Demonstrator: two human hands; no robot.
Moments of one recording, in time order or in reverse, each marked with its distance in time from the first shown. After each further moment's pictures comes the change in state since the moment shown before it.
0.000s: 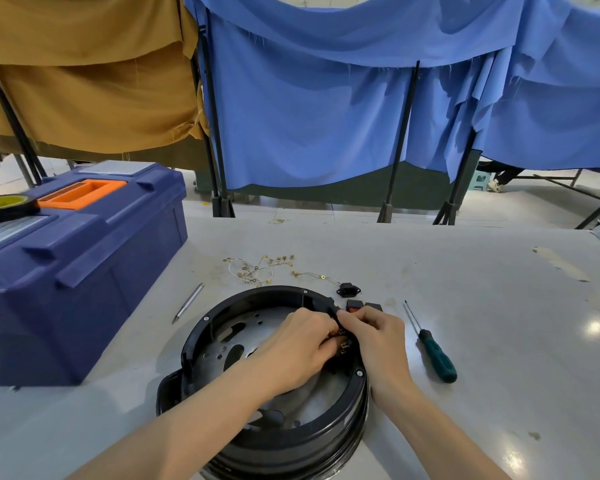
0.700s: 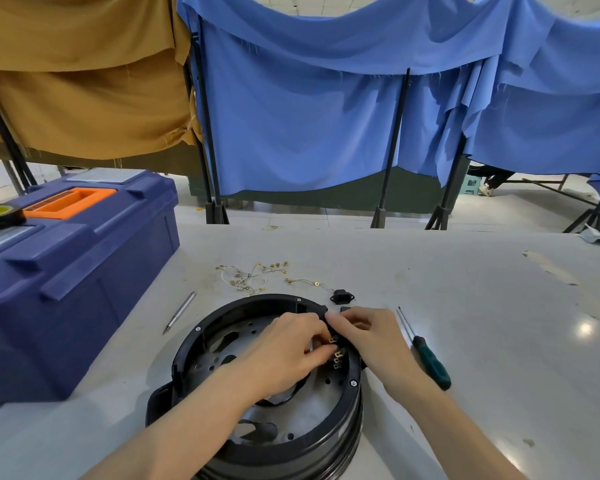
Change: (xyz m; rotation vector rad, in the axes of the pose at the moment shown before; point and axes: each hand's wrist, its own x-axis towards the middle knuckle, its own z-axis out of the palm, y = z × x) left_hand 0.002 -0.008 -0.007 -0.117 0.020 -0.035; right_hand 0.009 -0.024 -0.016 -0.225 -0.226 -0.028
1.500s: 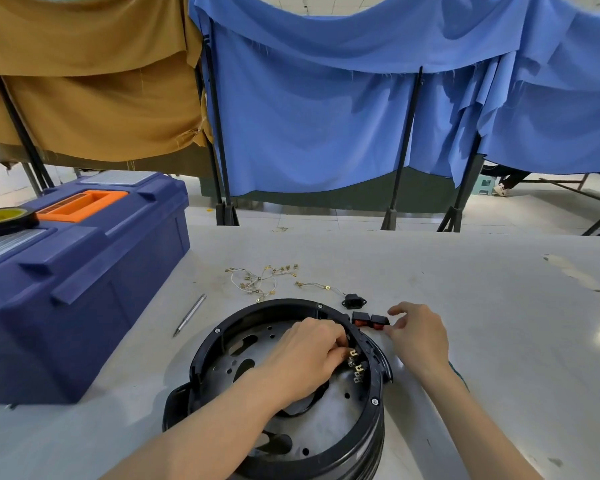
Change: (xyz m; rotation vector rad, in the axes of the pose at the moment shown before) left_hand 0.009 0.005 0.009 0.068 -0.036 -0.069; right_hand 0.049 0.045 -0.031 -0.620 0.290 0.132
